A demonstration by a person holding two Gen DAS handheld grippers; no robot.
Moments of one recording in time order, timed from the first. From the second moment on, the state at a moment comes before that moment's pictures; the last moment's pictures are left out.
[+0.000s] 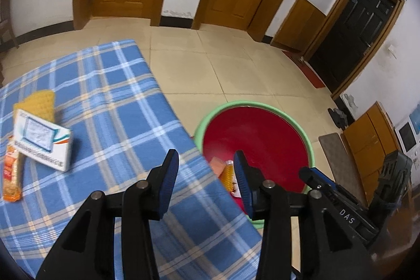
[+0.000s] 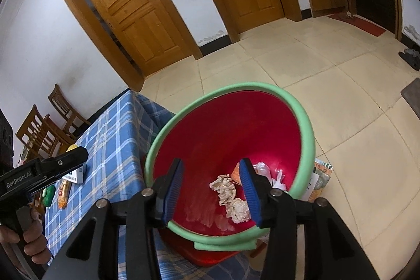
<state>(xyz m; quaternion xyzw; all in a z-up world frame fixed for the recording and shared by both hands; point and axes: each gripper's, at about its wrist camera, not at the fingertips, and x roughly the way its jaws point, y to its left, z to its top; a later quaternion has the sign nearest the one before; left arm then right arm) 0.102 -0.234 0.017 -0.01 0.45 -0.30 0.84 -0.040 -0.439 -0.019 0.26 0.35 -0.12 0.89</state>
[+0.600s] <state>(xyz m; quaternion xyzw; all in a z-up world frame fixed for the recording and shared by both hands) 0.104 -0.136 0.031 -0.06 0.44 -0.23 0.87 -0.012 -0.372 0.023 0.20 0.36 -0.06 0.91</state>
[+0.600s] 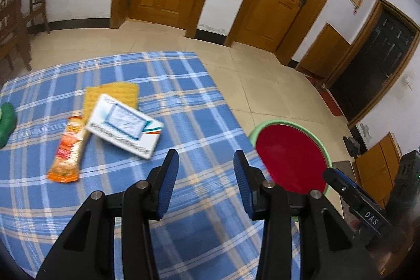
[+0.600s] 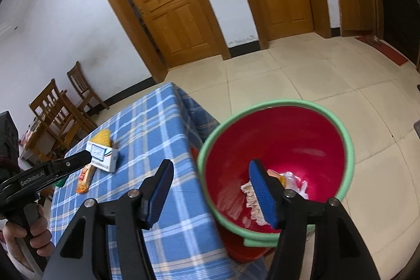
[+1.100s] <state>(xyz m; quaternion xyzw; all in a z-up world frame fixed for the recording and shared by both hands) 0.122 -0.045 0.030 -0.08 0.43 -0.15 0.89 0.039 -0.300 0.036 0.14 0.37 0.00 0.92</state>
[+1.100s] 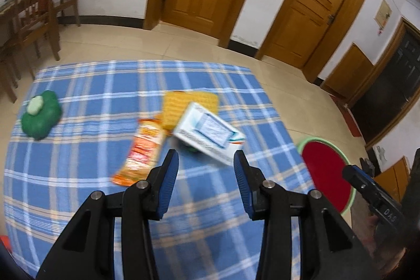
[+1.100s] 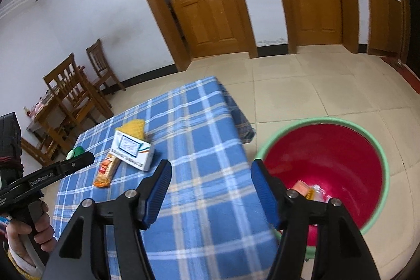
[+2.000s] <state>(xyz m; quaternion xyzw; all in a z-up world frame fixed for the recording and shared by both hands) 0.171 -0.010 -0.042 -0.05 0.48 -0.10 0.87 0.119 -0.219 0.007 0.08 0.43 0.08 0.90</state>
